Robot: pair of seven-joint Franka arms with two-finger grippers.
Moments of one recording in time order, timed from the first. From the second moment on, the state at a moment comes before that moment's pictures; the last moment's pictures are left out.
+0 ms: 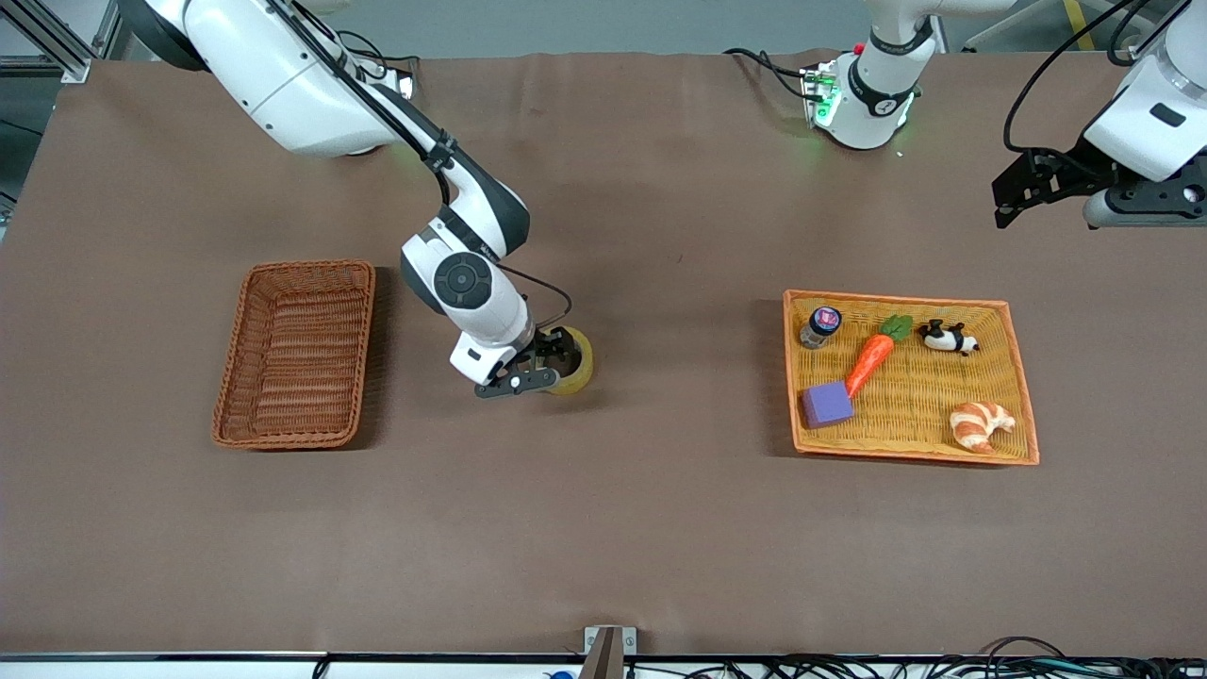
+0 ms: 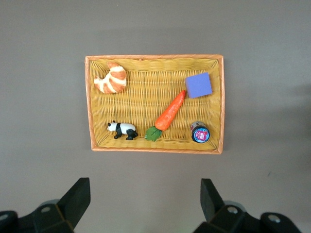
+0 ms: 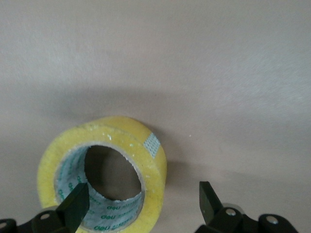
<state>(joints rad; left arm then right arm) -0.13 -0.10 -0.02 -1.66 0.06 1.59 -0.08 0.24 0.67 0.41 -1.78 -0.23 2.46 0.56</state>
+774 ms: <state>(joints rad) -0.14 -0.09 -0.02 -1.67 0.06 1.61 -0.08 0.24 0.71 0.40 -1.82 -0.42 2.54 0.72</state>
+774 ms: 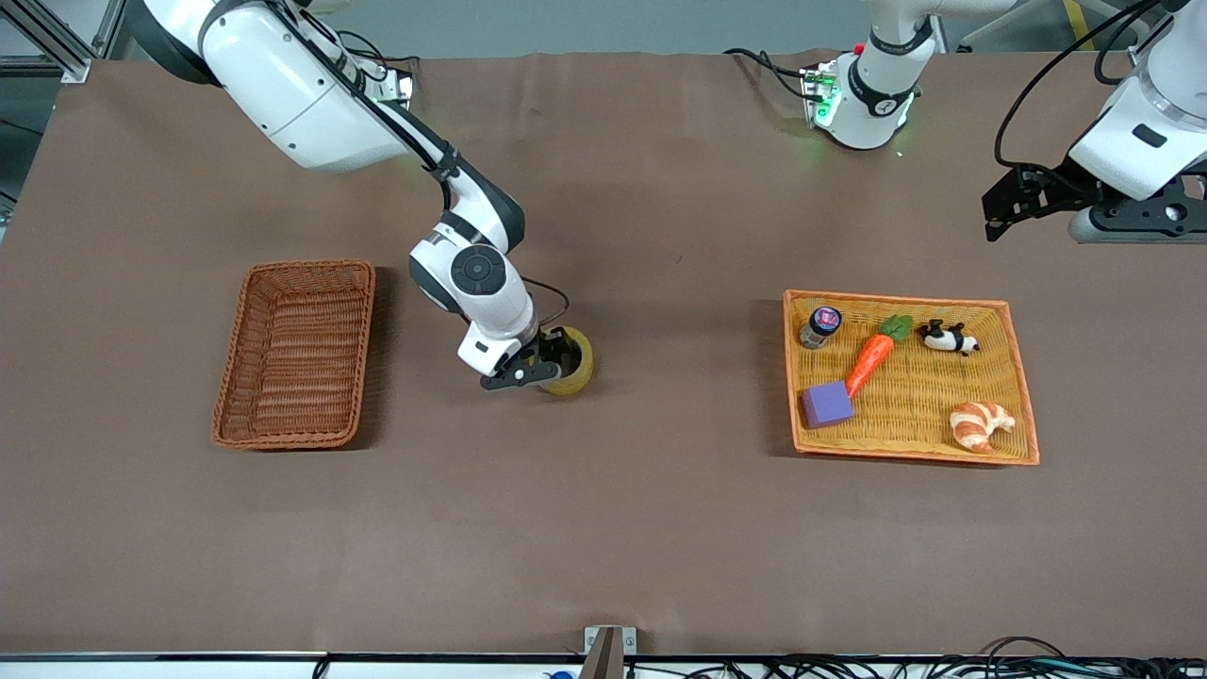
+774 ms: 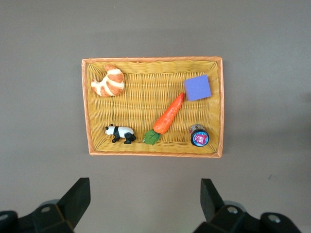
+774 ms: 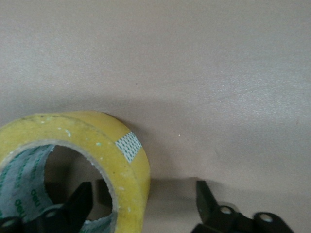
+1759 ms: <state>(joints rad) -0.14 -0.09 -0.02 -1.67 0.06 1.62 -0.08 0.24 0.71 0.41 -1.80 -0.42 2.53 0.77</state>
